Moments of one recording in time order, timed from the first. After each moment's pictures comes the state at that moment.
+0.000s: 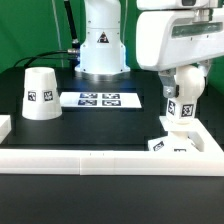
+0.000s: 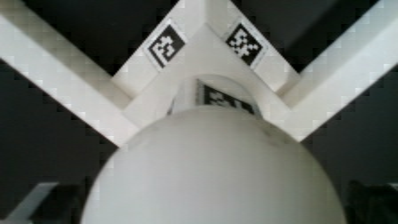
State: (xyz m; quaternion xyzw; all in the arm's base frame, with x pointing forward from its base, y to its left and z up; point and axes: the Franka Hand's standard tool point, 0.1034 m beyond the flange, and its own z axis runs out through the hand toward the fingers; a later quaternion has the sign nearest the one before) arm 0.612 0.106 0.113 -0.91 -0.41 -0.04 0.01
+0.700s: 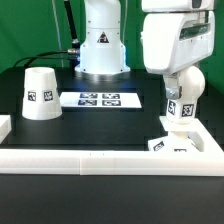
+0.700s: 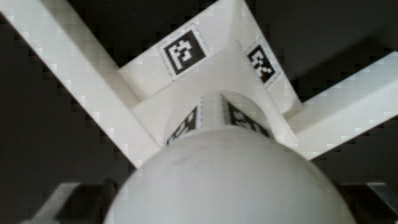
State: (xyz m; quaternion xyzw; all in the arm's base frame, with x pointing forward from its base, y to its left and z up) arm 0.610 0.101 0.110 -0.88 -0.47 -0.03 0.00
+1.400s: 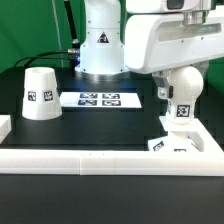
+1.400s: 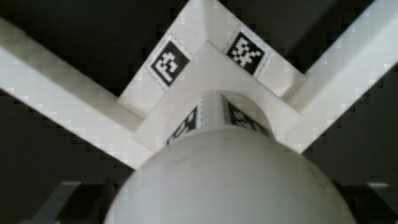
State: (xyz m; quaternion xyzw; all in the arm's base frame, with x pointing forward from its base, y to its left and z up) arm 0.611 0.098 0.110 -0.96 -0.28 -0.04 0.02
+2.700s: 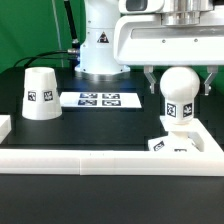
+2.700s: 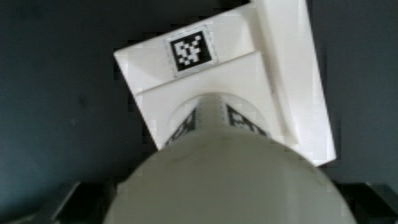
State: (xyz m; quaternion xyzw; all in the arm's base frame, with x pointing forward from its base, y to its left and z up) arm 0.610 0.097 0.109 -0.97 0.22 -0.02 0.04
